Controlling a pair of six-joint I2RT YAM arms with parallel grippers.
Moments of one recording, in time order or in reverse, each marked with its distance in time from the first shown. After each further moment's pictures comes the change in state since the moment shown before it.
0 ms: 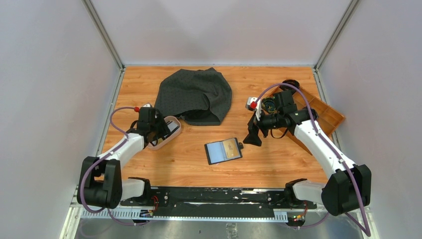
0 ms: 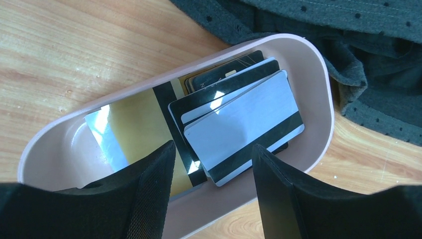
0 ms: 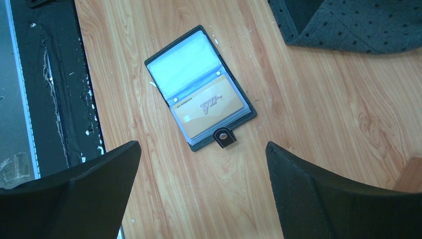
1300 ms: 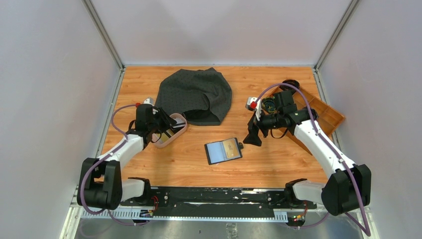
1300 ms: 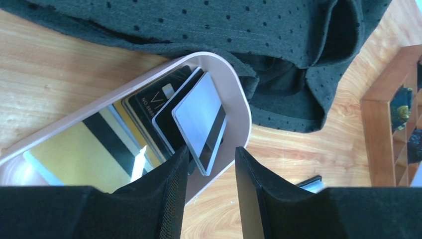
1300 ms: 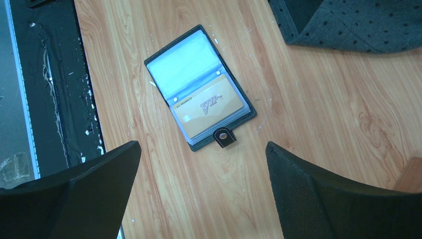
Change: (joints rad) left arm 0.014 -0.020 -0.019 0.205 0.245 -0.122; right arm 0.000 0.002 0.000 0.000 0.001 0.000
